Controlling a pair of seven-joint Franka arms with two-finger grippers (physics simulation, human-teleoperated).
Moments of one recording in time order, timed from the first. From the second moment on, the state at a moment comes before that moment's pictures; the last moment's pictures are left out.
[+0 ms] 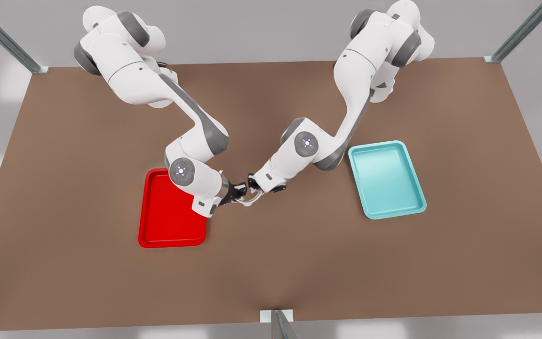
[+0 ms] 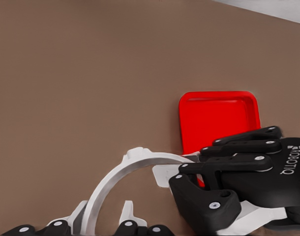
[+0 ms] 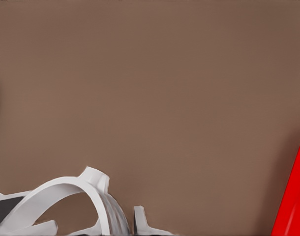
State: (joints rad) left arm -0.69 0.68 -0.04 -1.32 -0.34 2.31 -0.46; right arm 0.18 0.58 0.42 -1.48 0.09 2.12 0.19
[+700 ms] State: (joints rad) left arm -0.13 0.43 -0.01 -1.32 -0.12 1.92 -0.31; right arm -0.19 0.51 0.45 -1.66 -0.17 2.11 0.16
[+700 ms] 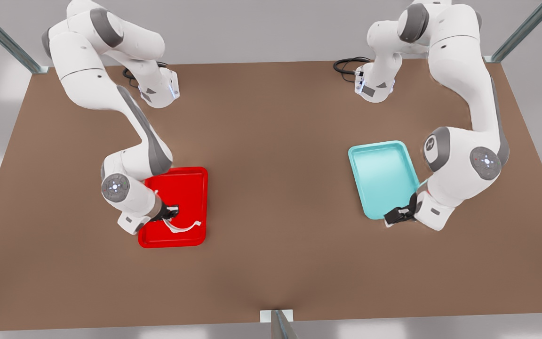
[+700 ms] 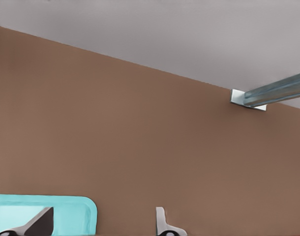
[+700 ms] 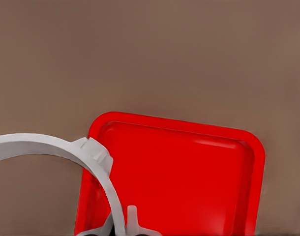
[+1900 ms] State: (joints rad) left arm -0.04 0.27 -0.04 -1.39 0.03 1.65 -0.05; right arm -0.13 0.21 0.23 -1.46 -0.13 1.65 0.03
